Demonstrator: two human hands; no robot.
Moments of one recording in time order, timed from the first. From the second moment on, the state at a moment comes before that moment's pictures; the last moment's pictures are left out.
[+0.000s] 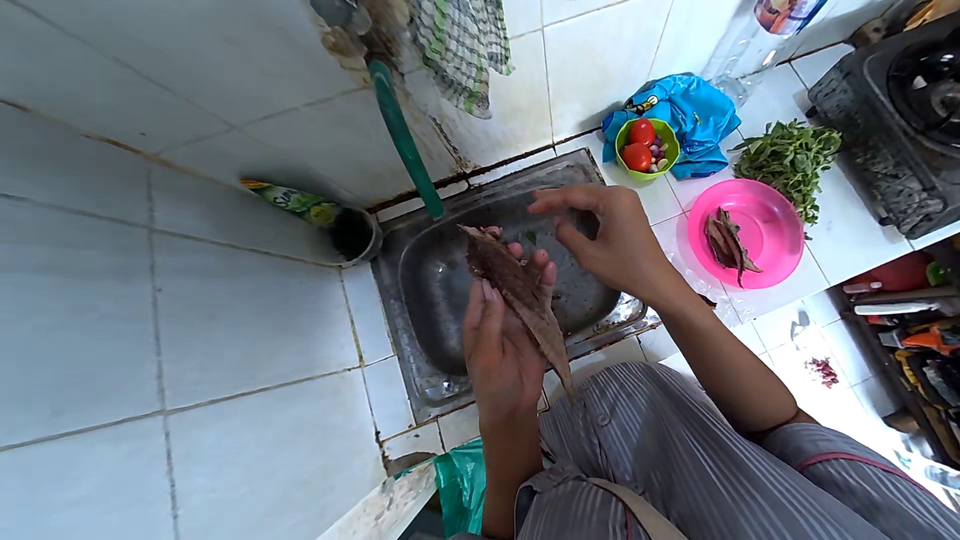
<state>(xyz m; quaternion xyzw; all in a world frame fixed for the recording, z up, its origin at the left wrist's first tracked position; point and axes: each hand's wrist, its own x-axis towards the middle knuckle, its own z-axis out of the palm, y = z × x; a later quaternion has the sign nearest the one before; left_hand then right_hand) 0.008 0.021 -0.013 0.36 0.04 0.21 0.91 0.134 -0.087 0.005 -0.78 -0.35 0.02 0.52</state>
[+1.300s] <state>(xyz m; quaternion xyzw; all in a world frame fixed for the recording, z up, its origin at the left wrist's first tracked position) 0.003 0.024 -0.011 0.32 0.02 0.11 0.94 0.145 -0.100 -0.032 -0.81 -0.39 0.05 0.44</state>
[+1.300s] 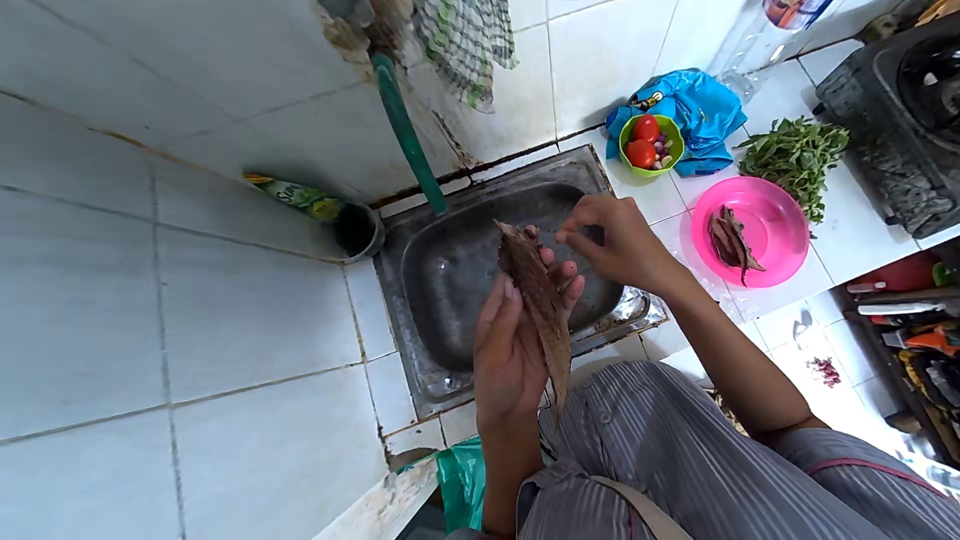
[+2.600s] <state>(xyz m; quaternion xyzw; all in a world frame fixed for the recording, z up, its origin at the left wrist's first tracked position) 0.009 0.015 -0.009 0.37 0.06 0.23 0.90 0.067 -0.095 -0.009 -0.73 -0.42 -0.15 0.51</state>
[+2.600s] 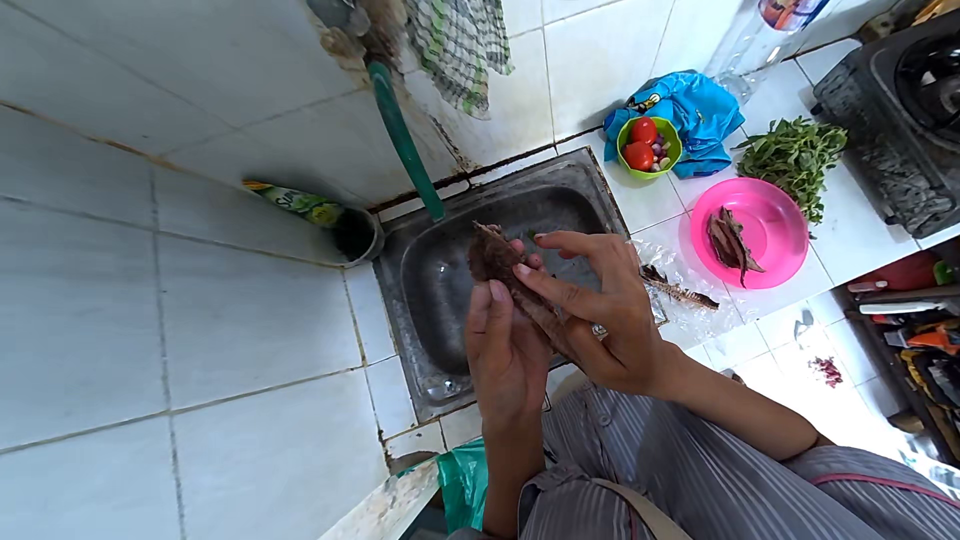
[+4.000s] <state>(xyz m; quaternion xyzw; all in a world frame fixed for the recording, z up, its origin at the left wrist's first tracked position) 0.010 0.013 -0.012 0.39 0.06 0.24 0.89 0.069 -0.096 -0.011 -0.68 -0.38 -0.08 0.63</state>
